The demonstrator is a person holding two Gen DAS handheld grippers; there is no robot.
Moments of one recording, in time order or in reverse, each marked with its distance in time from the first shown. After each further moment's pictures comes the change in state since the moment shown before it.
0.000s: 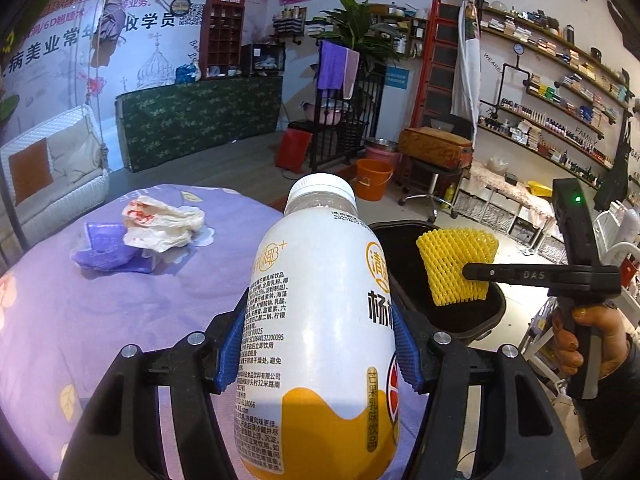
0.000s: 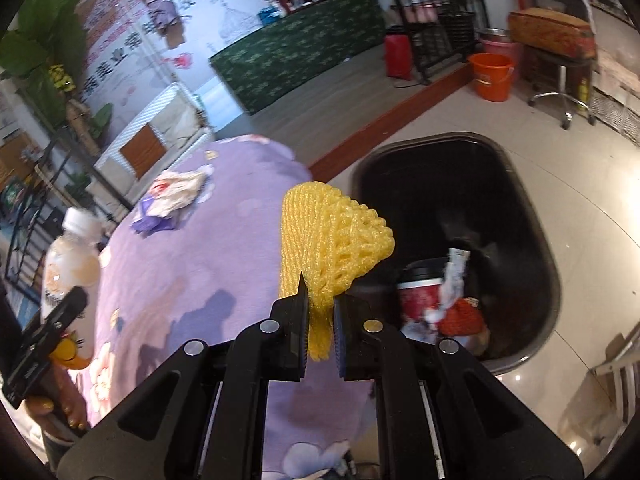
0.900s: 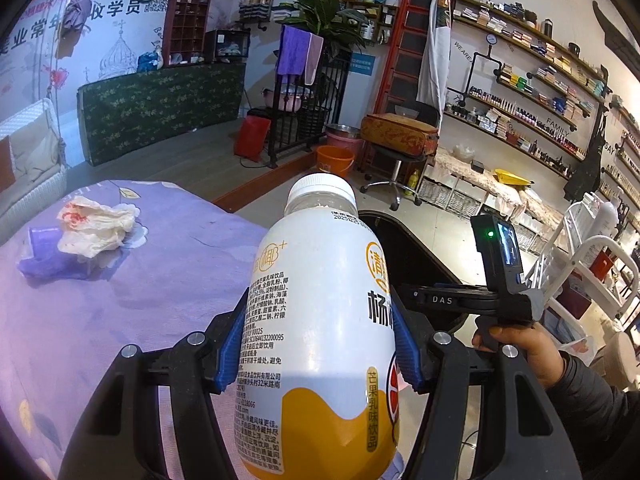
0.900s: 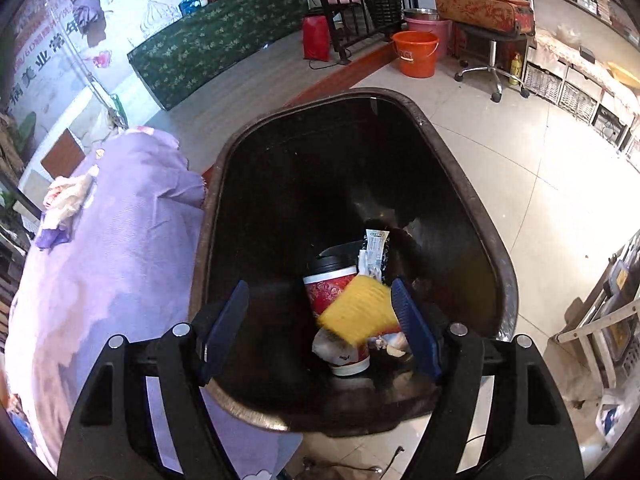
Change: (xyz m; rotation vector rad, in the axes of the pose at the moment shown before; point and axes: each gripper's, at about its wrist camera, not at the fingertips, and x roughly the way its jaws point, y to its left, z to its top) left arm 0.042 -0.041 0.005 0.013 0.055 -0.138; right arm 0.052 -0.056 -0.006 0.089 0.035 -0.219
